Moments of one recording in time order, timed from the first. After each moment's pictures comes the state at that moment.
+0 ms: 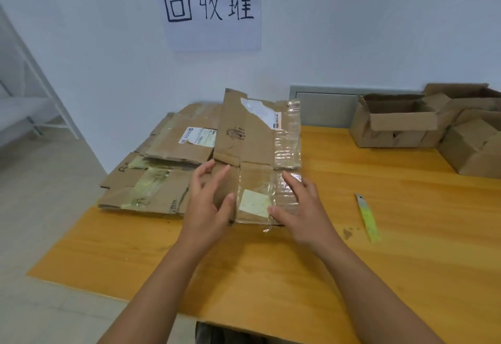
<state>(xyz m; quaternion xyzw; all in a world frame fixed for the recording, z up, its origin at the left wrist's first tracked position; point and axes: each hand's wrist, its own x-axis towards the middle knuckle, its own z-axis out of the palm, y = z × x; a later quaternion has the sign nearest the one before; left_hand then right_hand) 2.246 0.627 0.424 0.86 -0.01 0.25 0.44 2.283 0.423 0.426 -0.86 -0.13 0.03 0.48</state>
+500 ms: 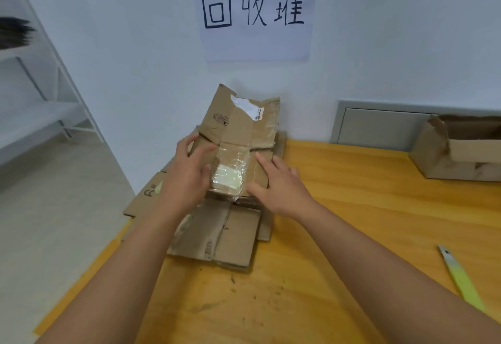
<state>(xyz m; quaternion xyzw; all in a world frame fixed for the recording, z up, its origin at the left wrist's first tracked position) 2.357 0.777 0.461 0.93 0.06 0.27 0.22 2.411 0.574 0.456 -0.93 -0.23 0.07 0.29</state>
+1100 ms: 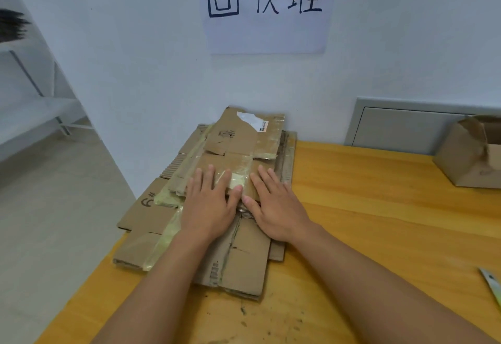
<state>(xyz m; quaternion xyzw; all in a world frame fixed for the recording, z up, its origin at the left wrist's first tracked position) 2.392 0.770 0.395 0.98 0.13 0.10 0.11 2.446 0.609 0.390 -0.93 -0.31 0.04 0.20</state>
